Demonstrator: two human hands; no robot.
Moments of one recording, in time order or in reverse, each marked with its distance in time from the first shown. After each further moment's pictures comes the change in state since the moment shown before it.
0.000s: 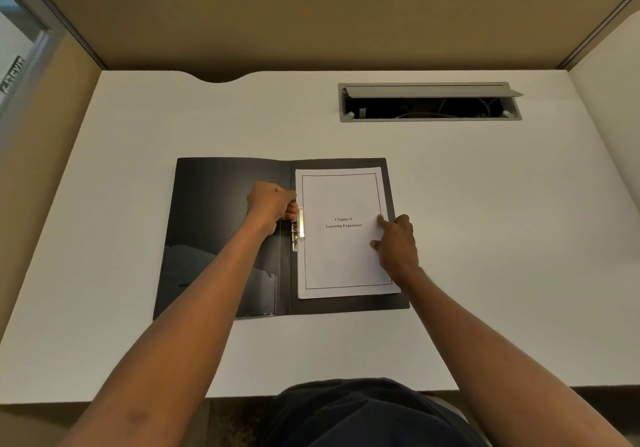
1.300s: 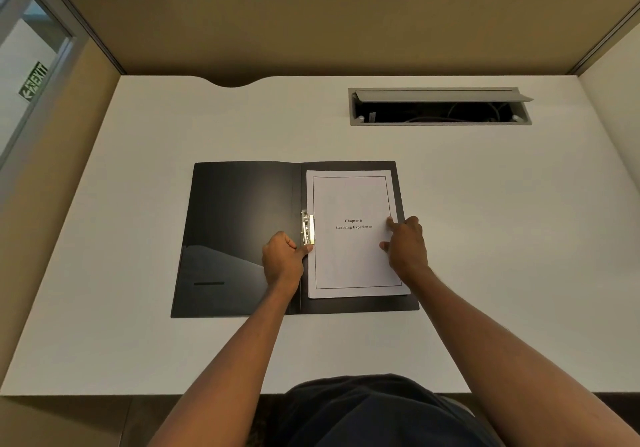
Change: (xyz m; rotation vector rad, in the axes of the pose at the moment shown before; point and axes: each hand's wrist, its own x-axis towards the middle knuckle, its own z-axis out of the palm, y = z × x) left_hand -0.057 -0.098 0.017 0.314 0.253 0.112; right_hand 0.001 -0.002 0.002 -0.022 0.023 0.005
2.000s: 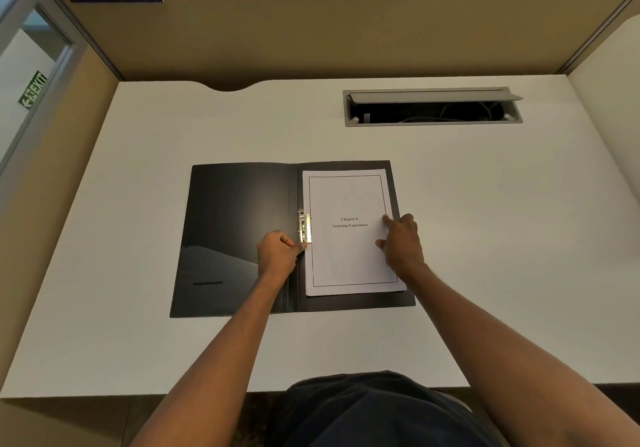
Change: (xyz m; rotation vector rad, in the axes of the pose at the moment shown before) left_hand 0.013 -0.003 -0.010 -0.002 -0.128 0.003; right_hand -0.006 0.003 -0.004 0.030 -0.025 -0.030
